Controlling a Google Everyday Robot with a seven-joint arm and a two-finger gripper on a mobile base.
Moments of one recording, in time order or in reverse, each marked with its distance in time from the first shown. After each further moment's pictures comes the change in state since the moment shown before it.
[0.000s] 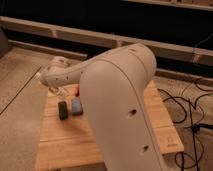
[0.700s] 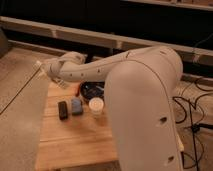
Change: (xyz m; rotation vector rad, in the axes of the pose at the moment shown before) arm -0.030 -0.025 -0.038 0.038 -0.197 -0.089
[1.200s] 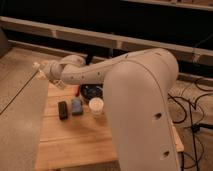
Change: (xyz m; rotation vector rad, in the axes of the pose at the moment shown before) arm -0.004 0.016 0.017 -0.024 -0.114 -0.056
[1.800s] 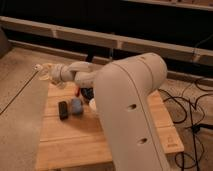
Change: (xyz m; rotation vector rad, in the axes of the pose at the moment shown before) arm 0.036 -0.033 -0.009 -0.015 -0.226 -0.018
